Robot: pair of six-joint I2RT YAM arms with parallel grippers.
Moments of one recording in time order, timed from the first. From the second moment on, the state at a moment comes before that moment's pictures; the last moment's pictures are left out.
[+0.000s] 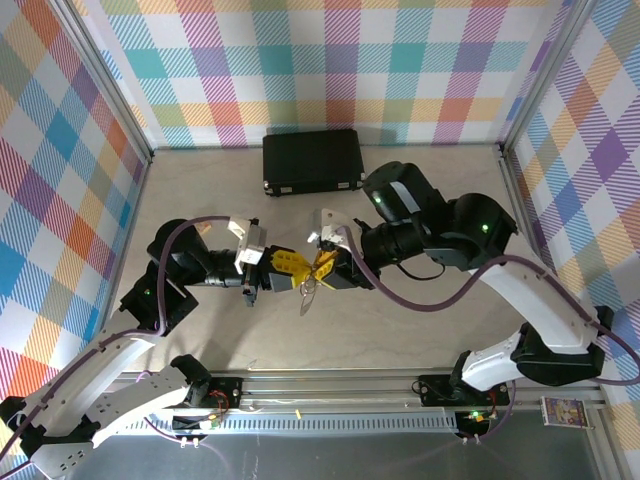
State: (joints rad) left arm -0.71 0.83 0.97 -0.06 0.89 -0.14; right arm 1.05 1.40 1.97 -1.26 -0.43 -0.33
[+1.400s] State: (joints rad) left arm -0.71 0.77 0.94 0.08 0.93 -0.24; right arm 1.05 1.28 1.88 -1.02 -0.49 -0.23
